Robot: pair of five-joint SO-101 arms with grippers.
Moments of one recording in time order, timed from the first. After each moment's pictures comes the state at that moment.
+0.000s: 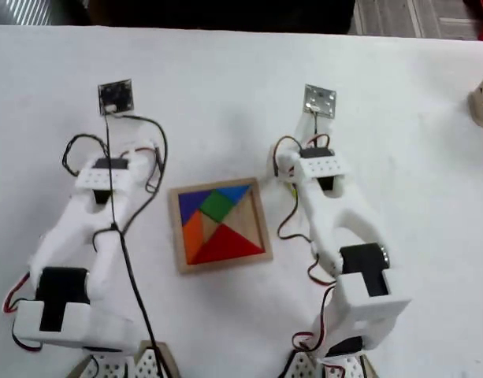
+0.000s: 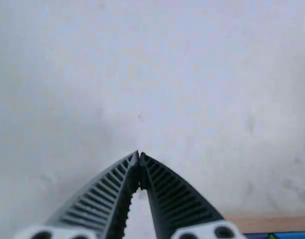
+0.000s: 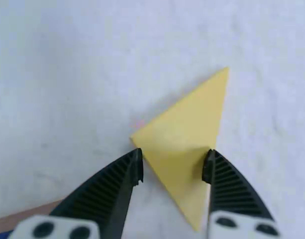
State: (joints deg) left arm -4.0 0.7 36.0 28.9 12.7; right arm -9.7 12.9 22.8 36.8 -17.4
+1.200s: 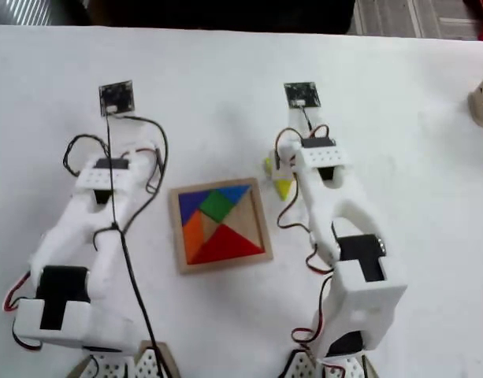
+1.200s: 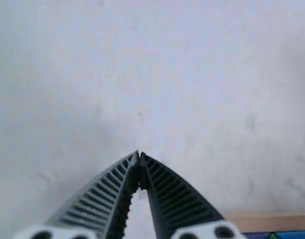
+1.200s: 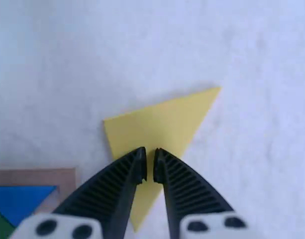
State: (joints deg) left arm -4.0 1.2 36.0 28.9 12.7; right arm -9.9 17.5 14.8 44.9 2.9
